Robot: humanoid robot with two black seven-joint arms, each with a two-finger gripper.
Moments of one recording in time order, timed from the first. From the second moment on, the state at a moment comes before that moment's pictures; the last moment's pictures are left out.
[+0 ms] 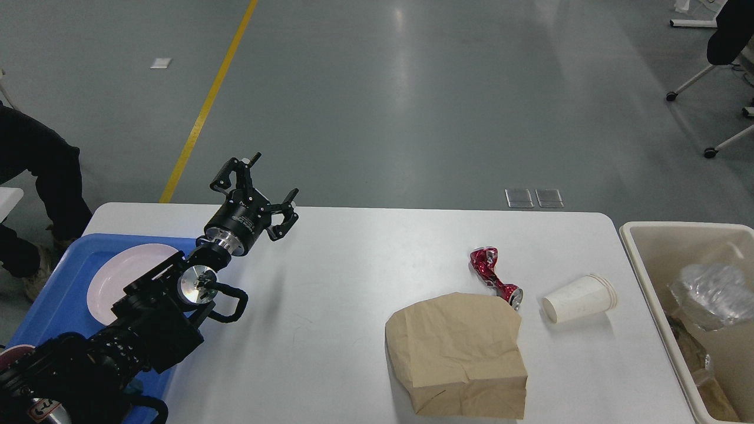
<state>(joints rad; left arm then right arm) -0.79 0.03 -0.72 -0.27 -0.09 -0.56 -0.26 0.93 -0.77 -0.90 0.37 -0.23 0.00 0.32</state>
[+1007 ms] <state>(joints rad) -0.79 0.03 -0.72 -0.27 -0.09 -0.56 -0.26 1.42 -0.56 -1.29 0.64 -0.64 0.01 0.33</state>
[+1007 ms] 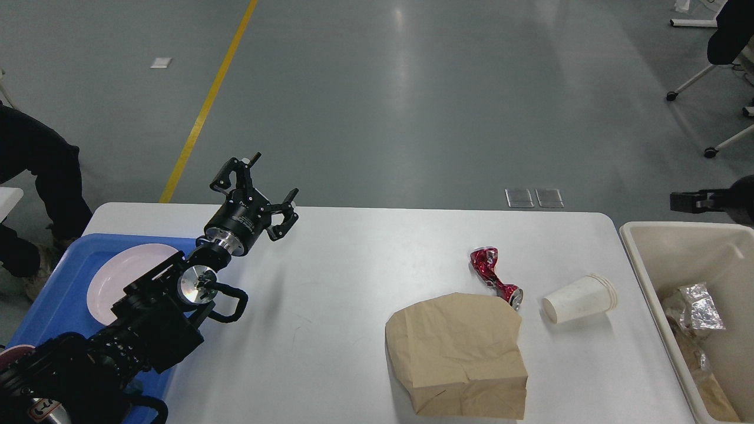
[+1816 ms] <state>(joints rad) -0.79 0.03 -0.72 -0.27 -0.09 -0.56 -0.26 1.58 -0.18 -1.32 0.88 -0.83 0.01 0.32</state>
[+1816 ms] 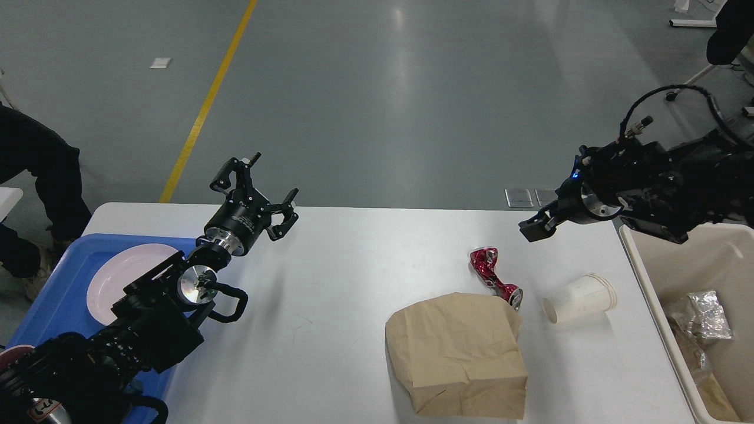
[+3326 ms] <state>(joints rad) -0.79 0.03 -0.72 -0.27 -0.09 -0.56 -0.26 1.10 -0.03 -1.31 0.56 -0.44 0.00 0.32</state>
